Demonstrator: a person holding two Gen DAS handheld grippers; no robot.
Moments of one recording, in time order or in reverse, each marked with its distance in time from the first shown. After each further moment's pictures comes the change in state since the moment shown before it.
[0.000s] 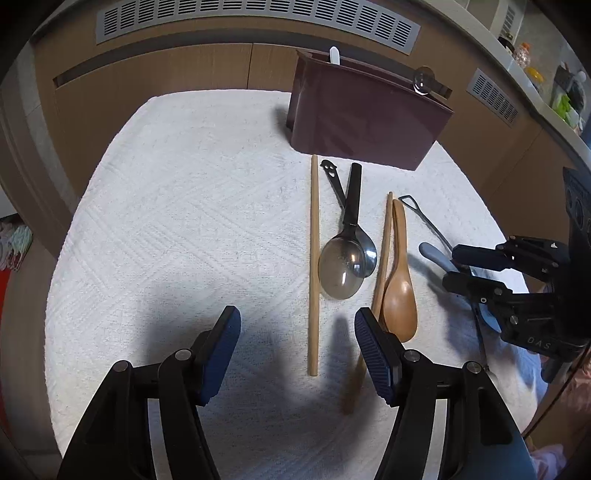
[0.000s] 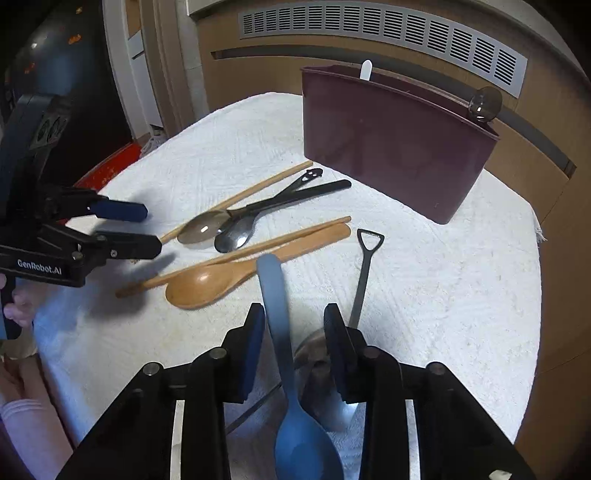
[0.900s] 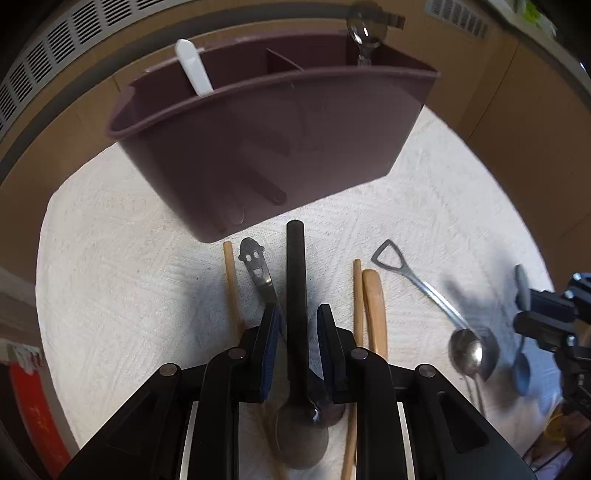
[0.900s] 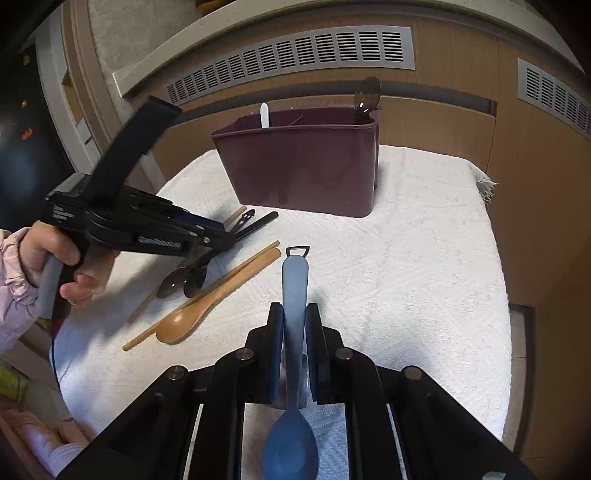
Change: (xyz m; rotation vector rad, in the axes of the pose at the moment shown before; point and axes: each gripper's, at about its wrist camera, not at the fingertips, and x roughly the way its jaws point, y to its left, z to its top) left arm 0.080 -0.075 0.111 0.361 0.205 0.050; right arm -0.046 -0.049 -0.018 0.313 -0.148 -0.038
